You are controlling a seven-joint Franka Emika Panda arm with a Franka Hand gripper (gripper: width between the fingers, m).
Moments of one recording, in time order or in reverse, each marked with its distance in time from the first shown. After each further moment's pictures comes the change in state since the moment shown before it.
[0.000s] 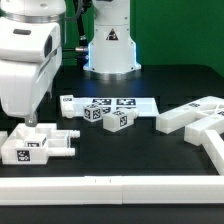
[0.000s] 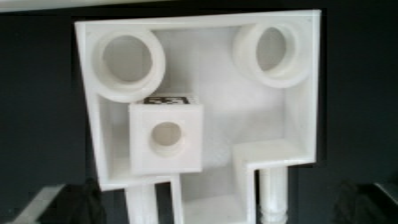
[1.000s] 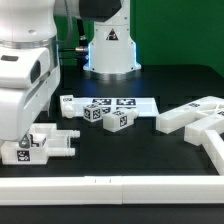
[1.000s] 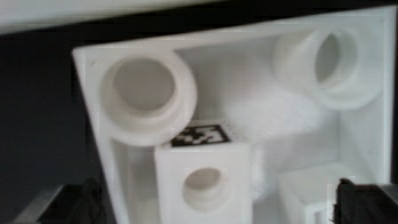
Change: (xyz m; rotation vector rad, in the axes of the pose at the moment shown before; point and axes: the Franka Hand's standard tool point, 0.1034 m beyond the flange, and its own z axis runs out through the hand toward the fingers) arm 0.003 0.017 0.023 -0.012 0.017 0.039
